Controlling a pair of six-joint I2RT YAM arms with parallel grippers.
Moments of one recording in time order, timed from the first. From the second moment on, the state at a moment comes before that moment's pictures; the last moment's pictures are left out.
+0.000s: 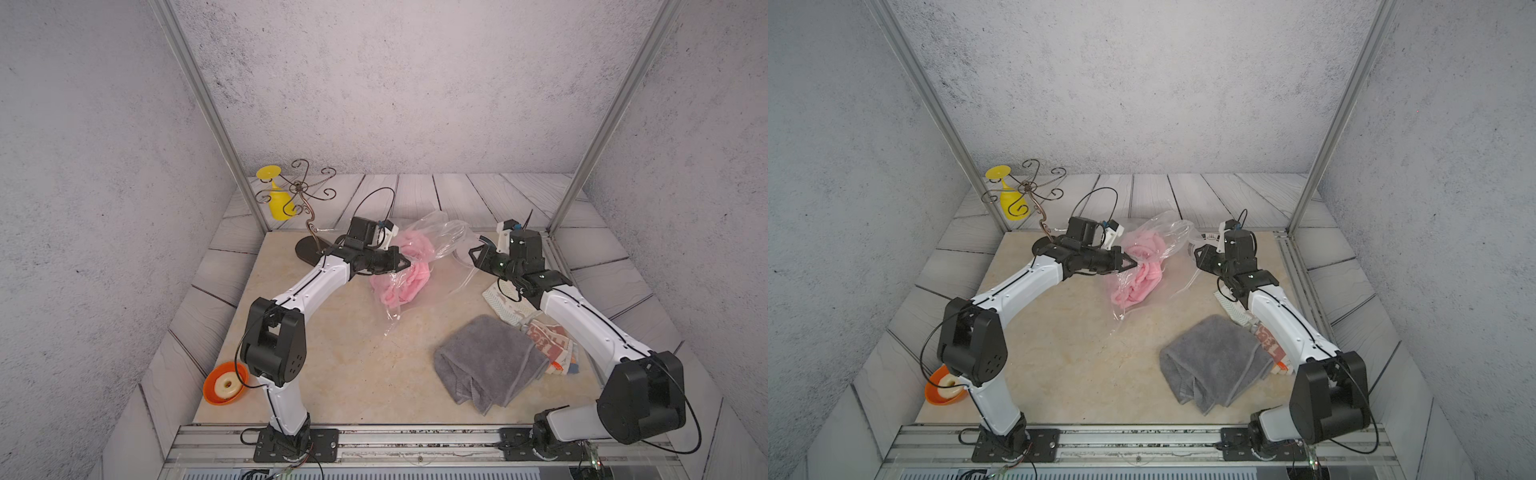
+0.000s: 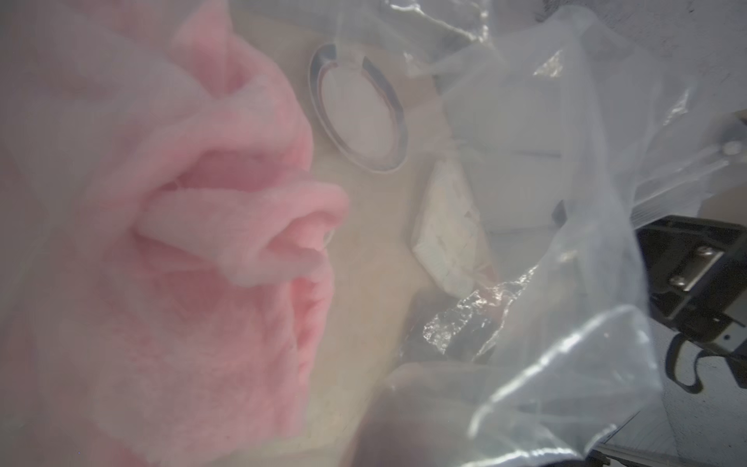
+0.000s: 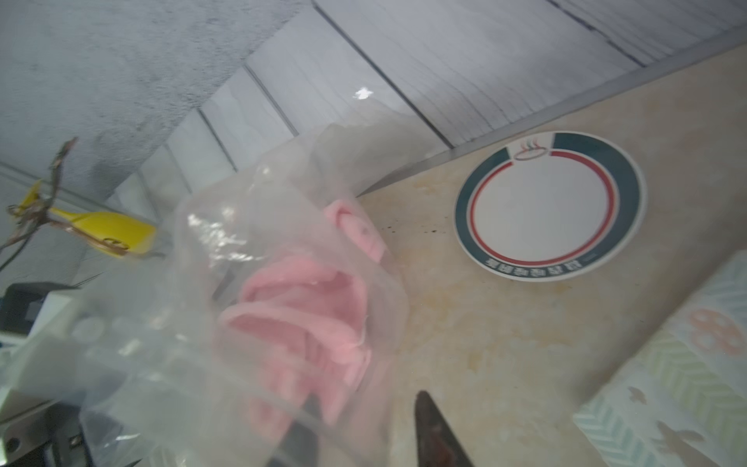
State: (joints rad) left arm -0.43 1.83 1.48 -0.38 0.62 -0.45; right arm 0.24 1.41 1.11 -0.25 -0.14 0.57
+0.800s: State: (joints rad) left arm -0.43 1.87 1.45 -0.28 0.56 -0.57; right arm 0.13 1.62 1.04 -0.83 -0.10 0.67
